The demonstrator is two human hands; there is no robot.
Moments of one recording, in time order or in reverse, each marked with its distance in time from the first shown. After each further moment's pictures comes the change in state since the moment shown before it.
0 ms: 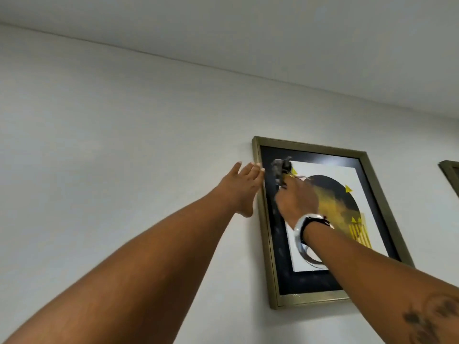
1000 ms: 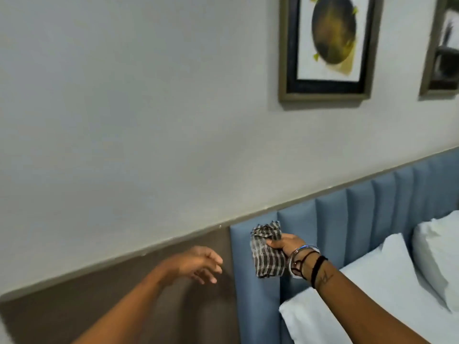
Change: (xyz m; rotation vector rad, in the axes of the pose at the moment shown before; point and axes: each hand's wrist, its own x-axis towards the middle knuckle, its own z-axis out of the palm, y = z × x) left_hand -0.573 0.156 0.130 -1.893 -1.319 -0.404; right_hand -0.530 -0.032 -0.129 0.470 -0.917 1.402
